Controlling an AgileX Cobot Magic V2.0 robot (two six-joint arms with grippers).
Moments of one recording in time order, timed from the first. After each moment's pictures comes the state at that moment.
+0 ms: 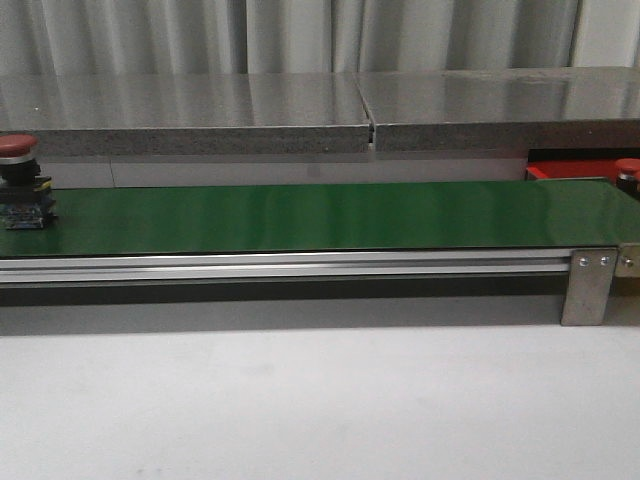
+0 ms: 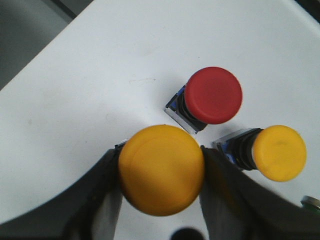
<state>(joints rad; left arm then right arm) 0.60 2.09 -1.73 -0.21 0.75 -0.01 0.17 0.49 -0.64 0.10 0.71 -0.10</state>
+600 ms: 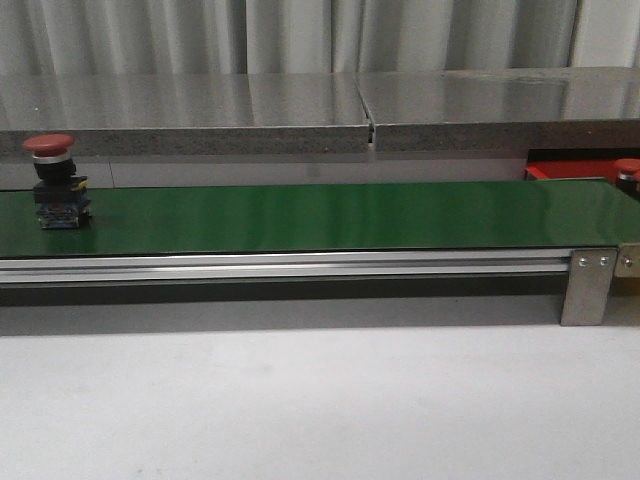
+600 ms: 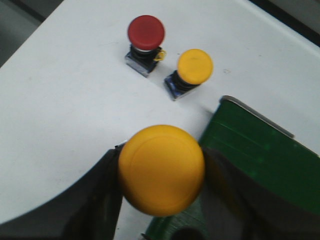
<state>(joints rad) 0.52 1.68 -1.38 -0.21 0.72 0.06 0.17 0.49 -0.64 0.10 0.71 -0.10</state>
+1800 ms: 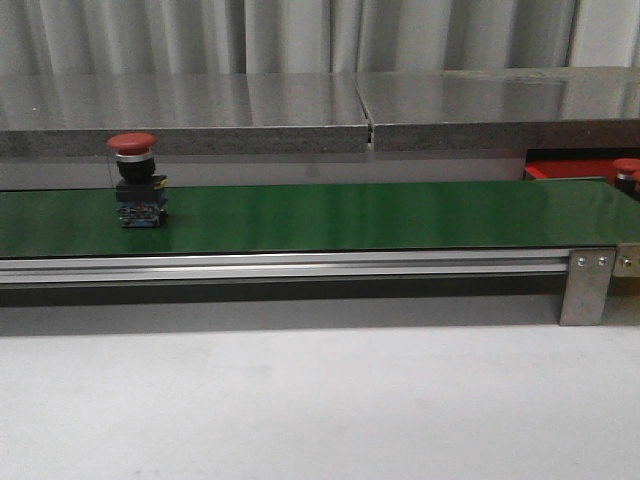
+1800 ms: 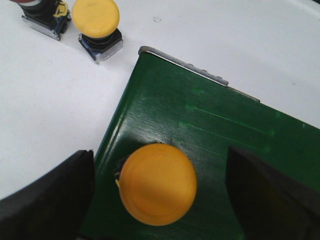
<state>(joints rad) 0.37 1.73 -1.38 -0.22 0.76 0.07 0.17 0.49 -0.64 0.10 0.71 -0.10</state>
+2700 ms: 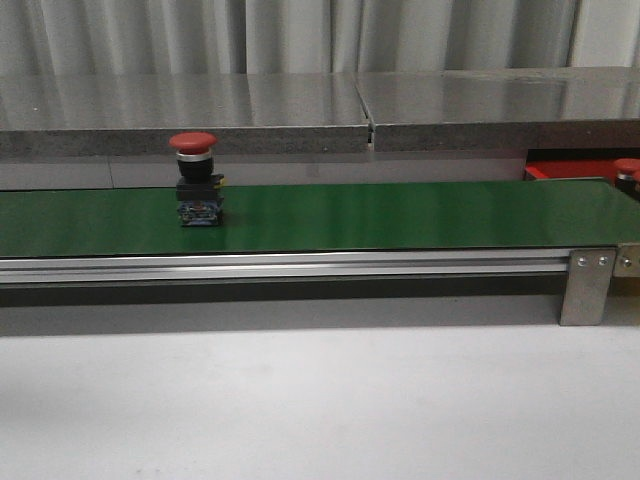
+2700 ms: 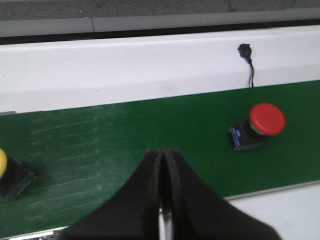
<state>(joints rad) -0.09 1.22 -1.10 -0.24 0.68 0.17 0.17 0.49 -0.64 0.10 0.71 -0.10</state>
